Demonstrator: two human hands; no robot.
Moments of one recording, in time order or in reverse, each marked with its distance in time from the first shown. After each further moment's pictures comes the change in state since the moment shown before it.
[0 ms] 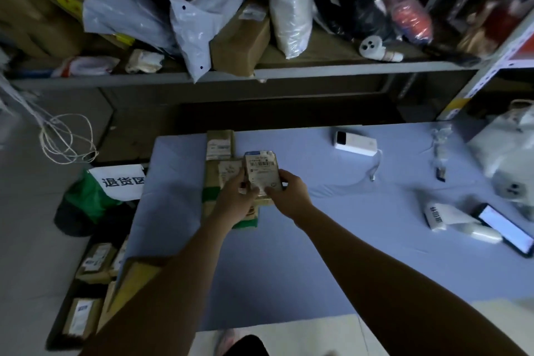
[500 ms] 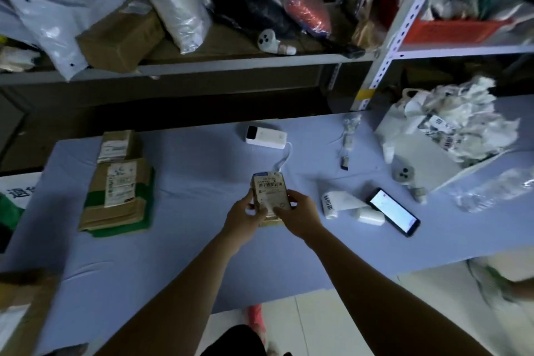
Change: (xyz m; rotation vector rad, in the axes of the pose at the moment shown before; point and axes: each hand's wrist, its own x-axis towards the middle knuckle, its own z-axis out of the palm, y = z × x) left_hand -0.042 0.097 0.281 -0.057 -0.209 -0.031; right_hand -0.035 0.173 -0.257 -0.085 0.085 0.106
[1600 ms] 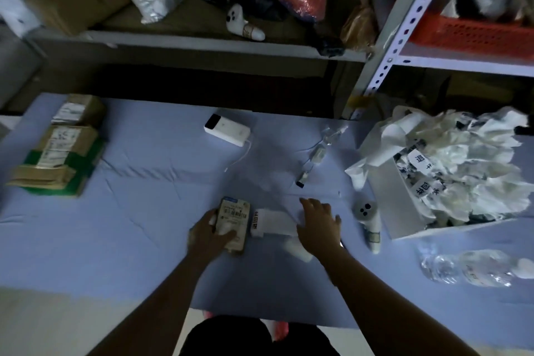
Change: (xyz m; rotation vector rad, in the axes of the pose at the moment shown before) left_hand 0.033 0.022 0.180 -0.014 0.404 -0.333; right_hand 0.138 0.167 -0.201 -0.801 -0.160 -0.213
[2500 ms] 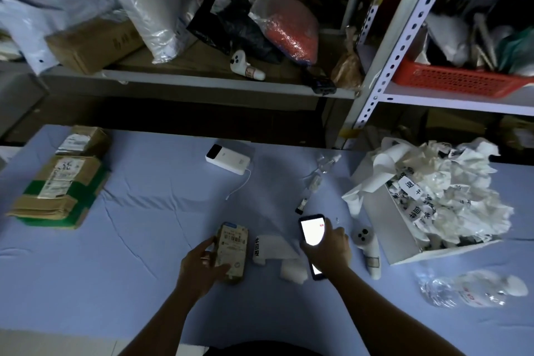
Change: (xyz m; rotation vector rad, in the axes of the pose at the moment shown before) left_hand -0.005 -0.010 -0.026 -0.083 -0.016 0.034; right_hand 0.001 0.004 -0.016 0.194 0.129 0.278
